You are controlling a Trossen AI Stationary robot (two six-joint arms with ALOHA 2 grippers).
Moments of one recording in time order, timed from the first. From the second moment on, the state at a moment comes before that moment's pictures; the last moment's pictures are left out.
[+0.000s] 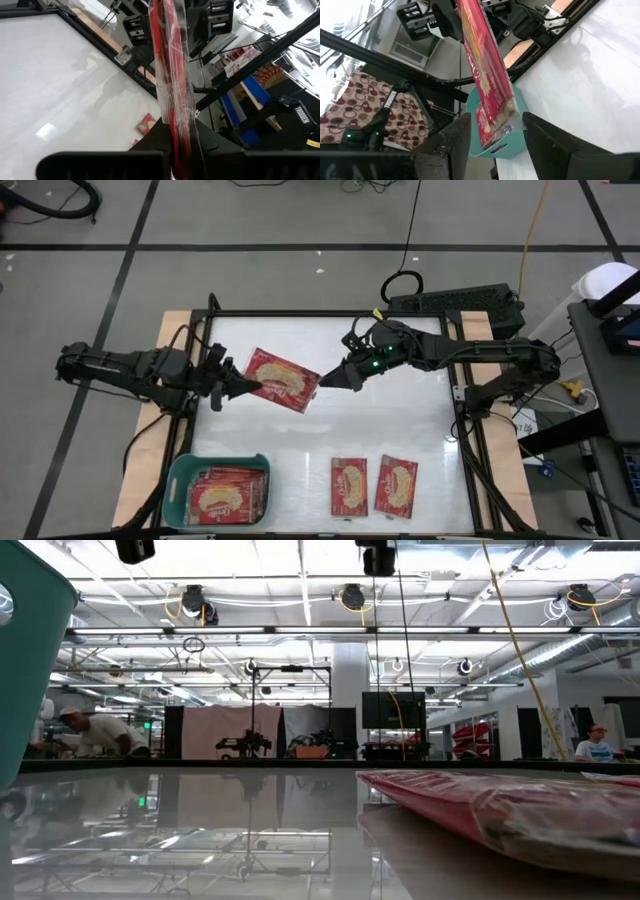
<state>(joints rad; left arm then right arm) -0.20 0.73 0.81 -0.23 -0.16 -0.78 -0.09 1.42 1.24 -0.11 -0.37 0.92</state>
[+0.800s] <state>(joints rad) -0.21 0.87 0.81 -0.04 -0.18 -0.76 -0.10 1.42 1.24 -0.04 -0.44 0.68</state>
